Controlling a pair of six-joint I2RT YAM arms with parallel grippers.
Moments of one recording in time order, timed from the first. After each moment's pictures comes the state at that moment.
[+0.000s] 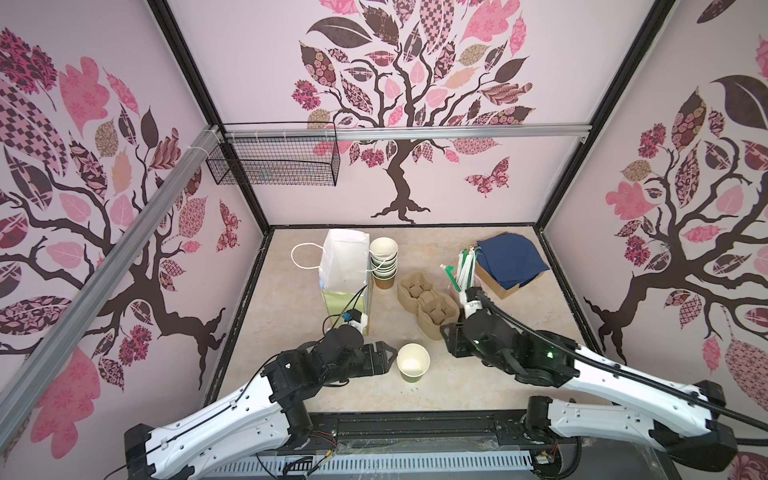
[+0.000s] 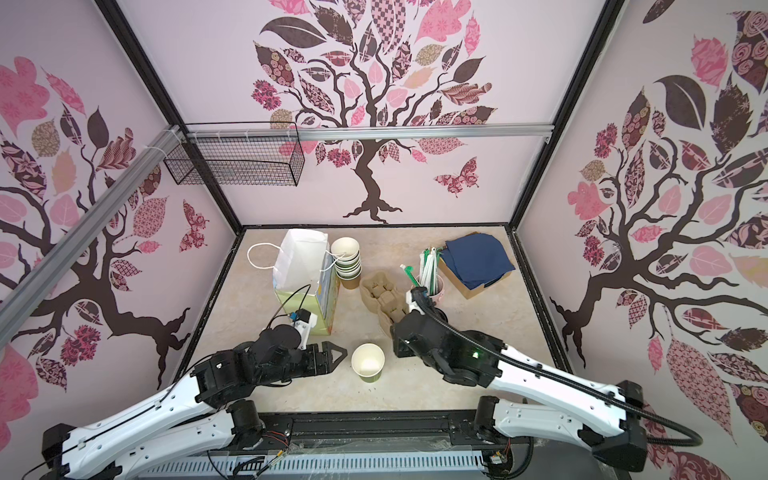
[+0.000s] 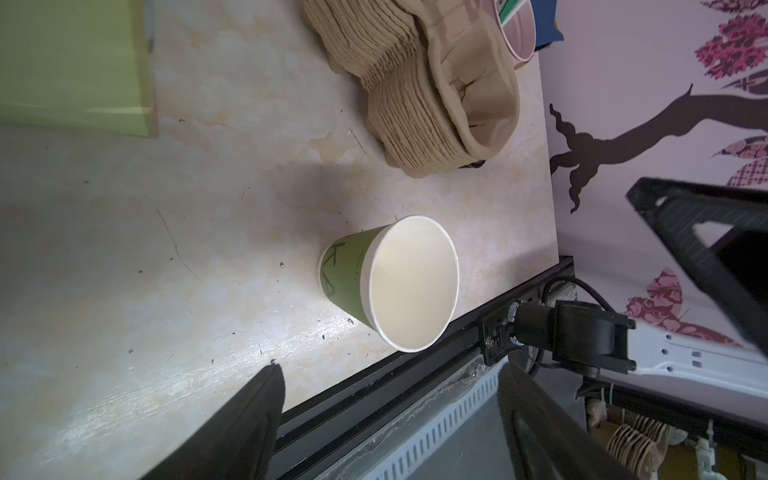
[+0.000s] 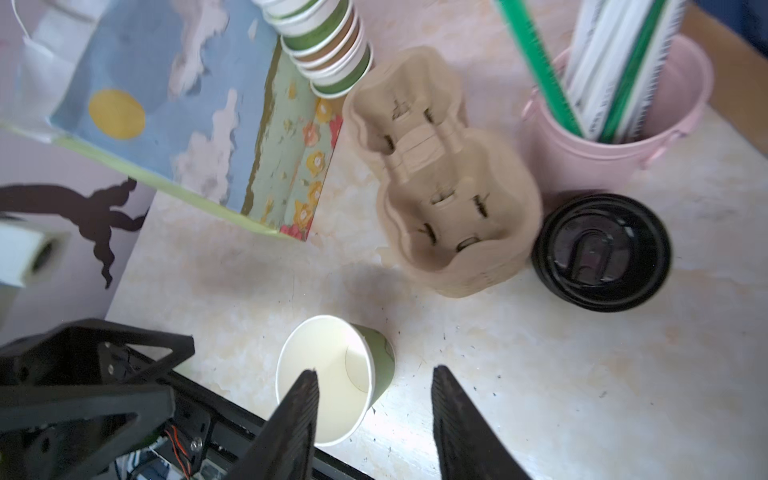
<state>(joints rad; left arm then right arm) -1.03 0.80 0.74 -0.67 -0.01 -0.96 1.09 0.93 0.99 -0.81 0.41 0.90</state>
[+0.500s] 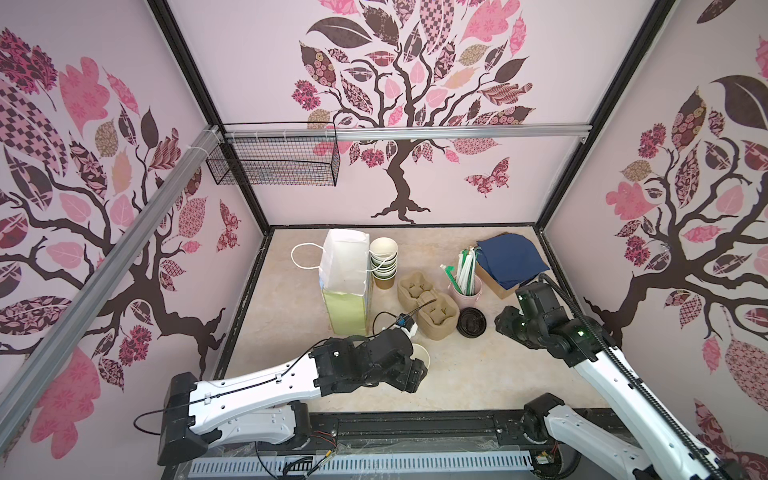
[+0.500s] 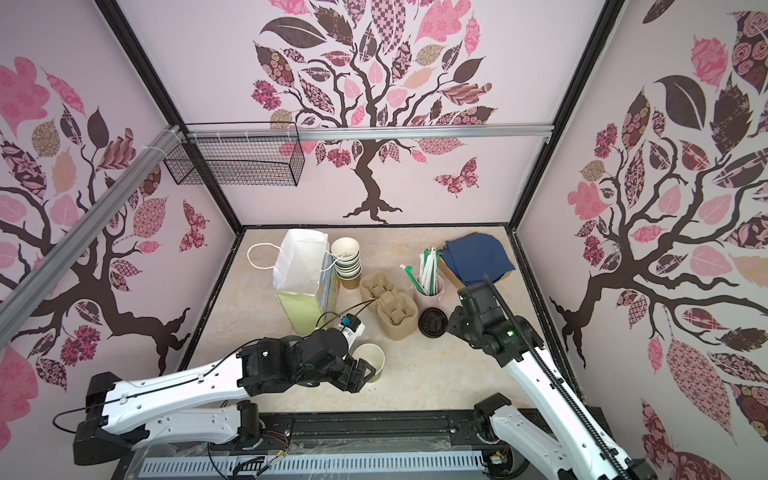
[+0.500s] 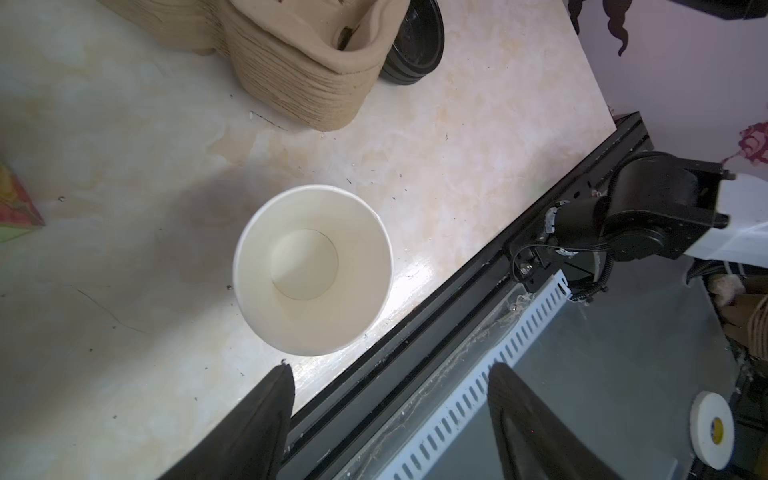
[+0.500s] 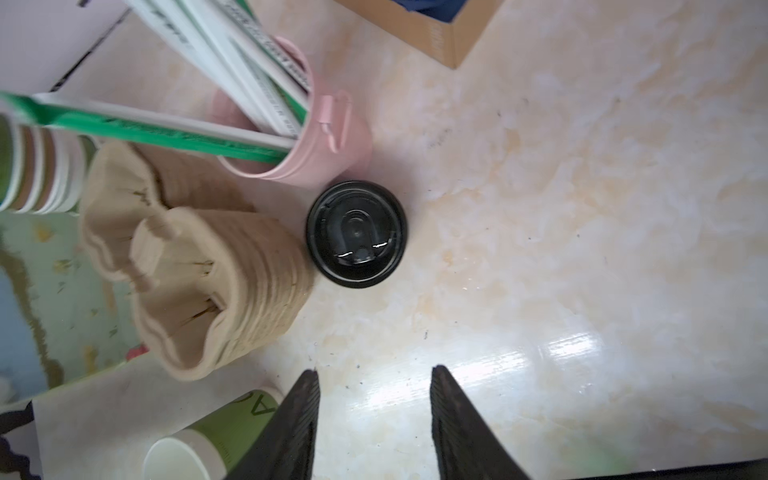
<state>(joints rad) -1.24 1.12 0.97 -0.73 -0.12 -0.72 0.32 0.87 0.89 -1.01 0.06 0.80</state>
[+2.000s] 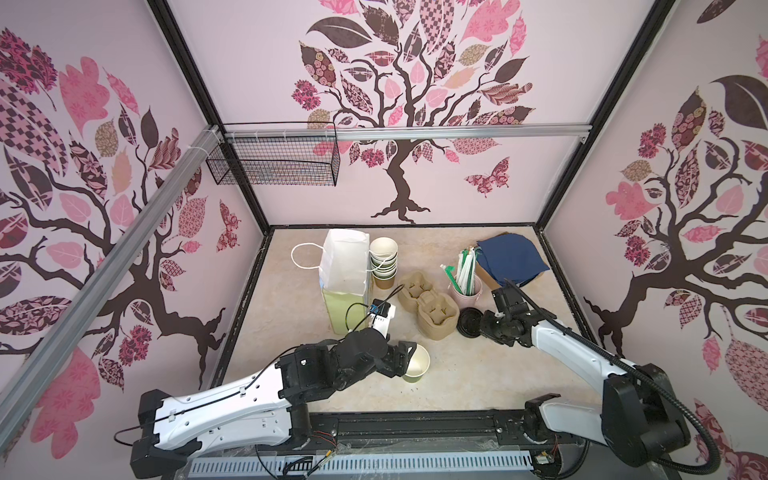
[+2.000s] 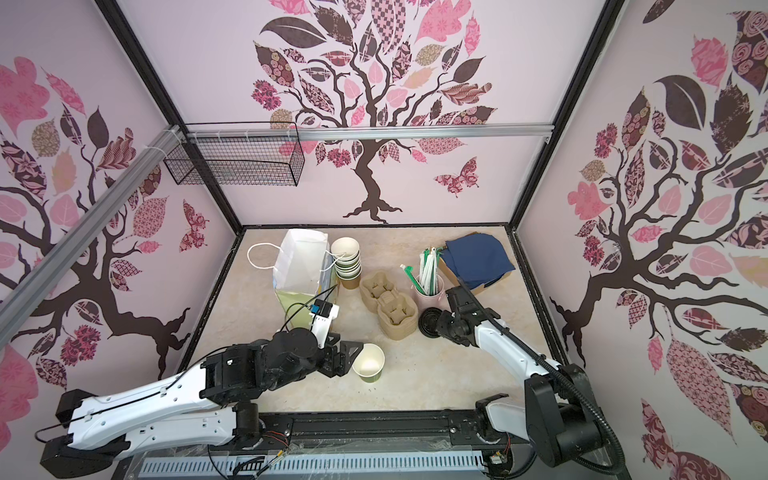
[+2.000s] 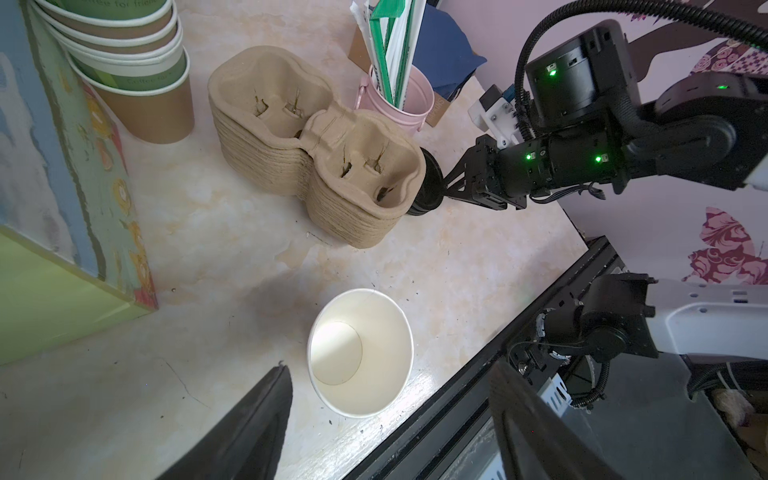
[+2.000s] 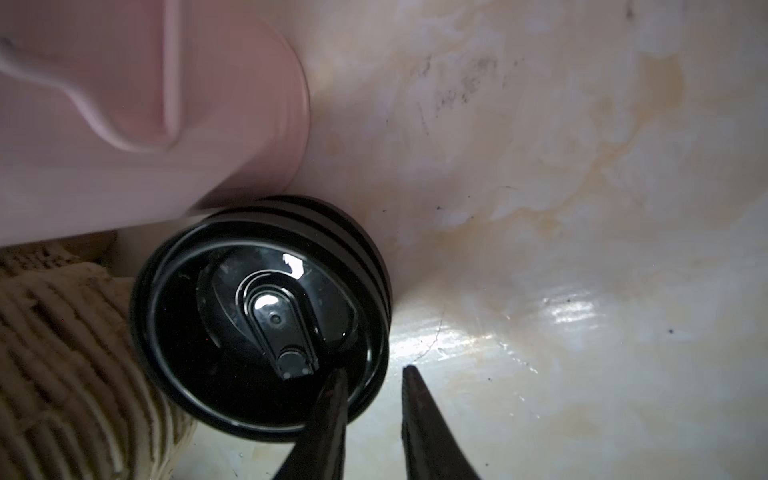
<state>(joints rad) -1.24 0.91 0.91 -0.62 -0.34 -0.71 0.26 1.25 0.65 -0.53 -0.04 0.73</state>
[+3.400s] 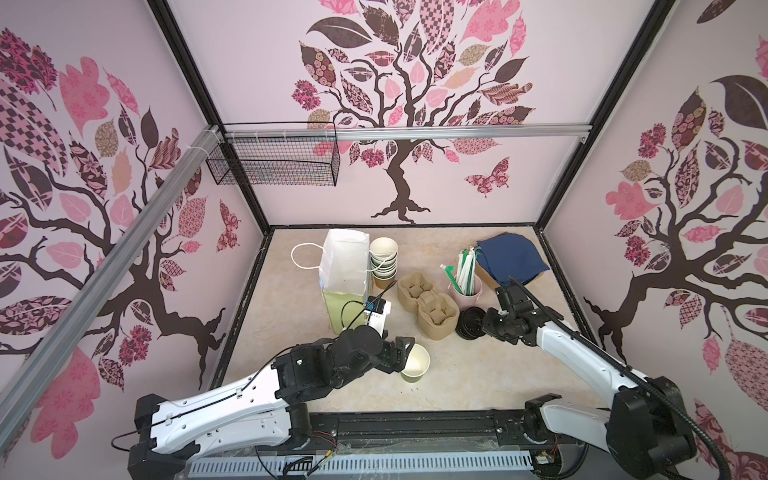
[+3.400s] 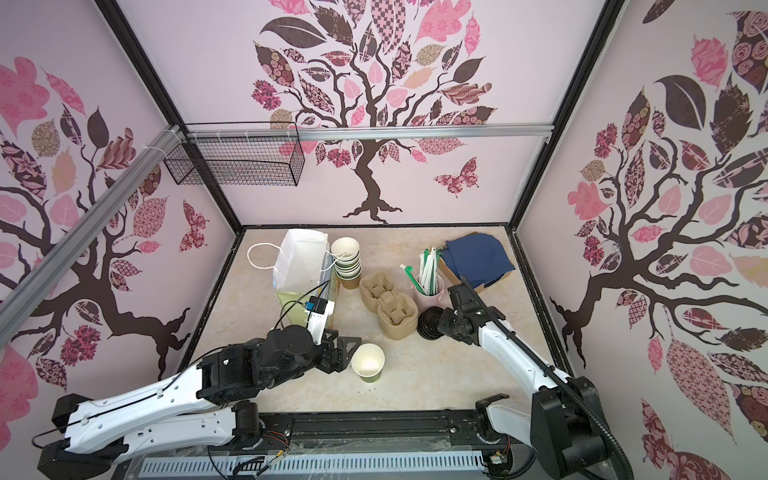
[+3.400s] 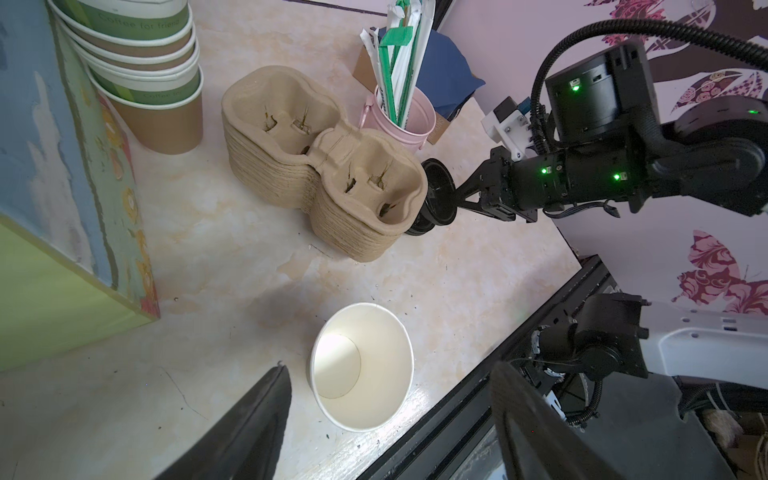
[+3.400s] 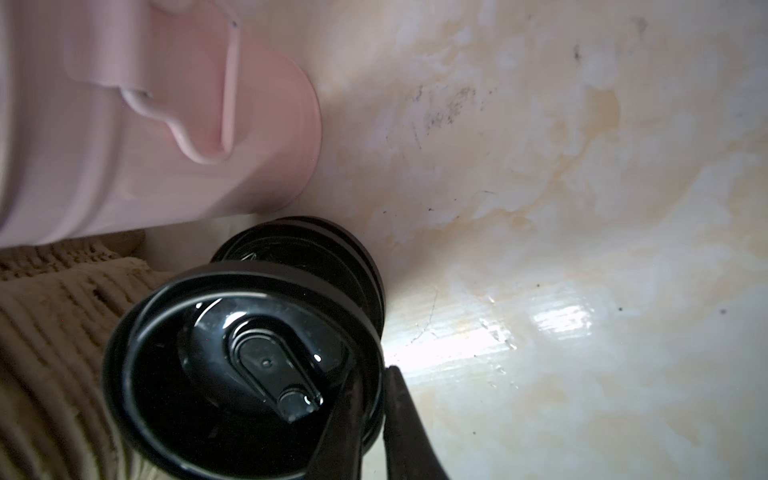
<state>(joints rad) -1.21 0.90 0.90 -0.59 -0.34 -0.71 0.26 1.17 0.70 -0.64 -0.01 0.72</state>
